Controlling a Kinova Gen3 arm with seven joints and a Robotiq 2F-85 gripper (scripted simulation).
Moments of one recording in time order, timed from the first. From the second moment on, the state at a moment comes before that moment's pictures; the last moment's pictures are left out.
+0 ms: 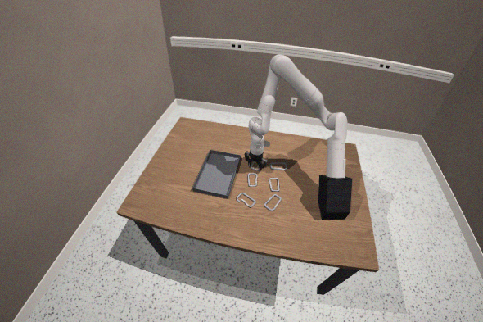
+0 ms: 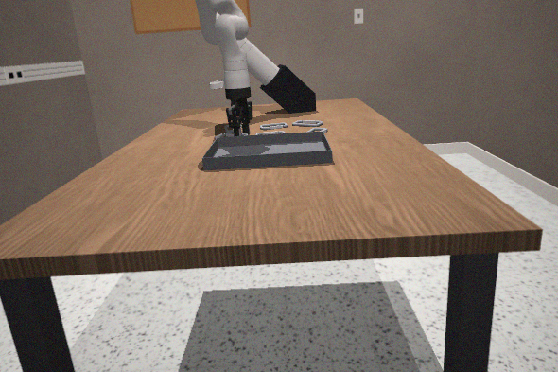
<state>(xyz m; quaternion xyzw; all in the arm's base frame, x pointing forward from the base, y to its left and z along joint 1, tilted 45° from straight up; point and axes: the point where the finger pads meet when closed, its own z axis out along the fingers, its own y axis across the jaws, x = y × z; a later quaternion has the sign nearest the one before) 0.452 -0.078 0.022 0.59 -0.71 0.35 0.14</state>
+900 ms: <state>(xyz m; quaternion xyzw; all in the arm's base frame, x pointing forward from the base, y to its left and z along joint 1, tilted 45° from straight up) 0.452 -0.078 0.022 0.59 -0.71 0.35 0.14</state>
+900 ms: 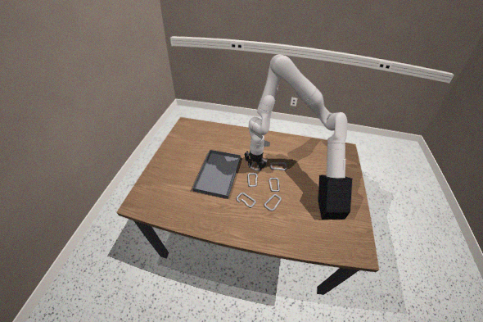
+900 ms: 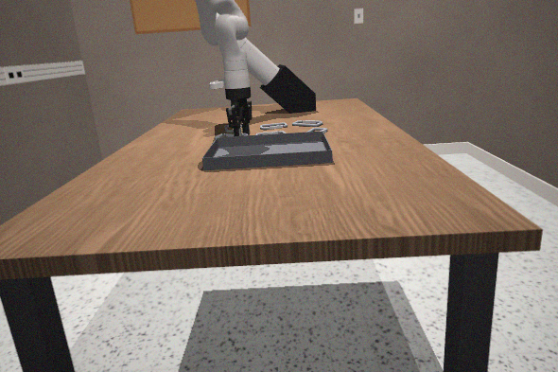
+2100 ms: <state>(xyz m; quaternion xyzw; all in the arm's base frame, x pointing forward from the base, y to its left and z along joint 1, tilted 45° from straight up) 0.435 -0.020 0.084 0.59 -0.71 0.35 0.15</state>
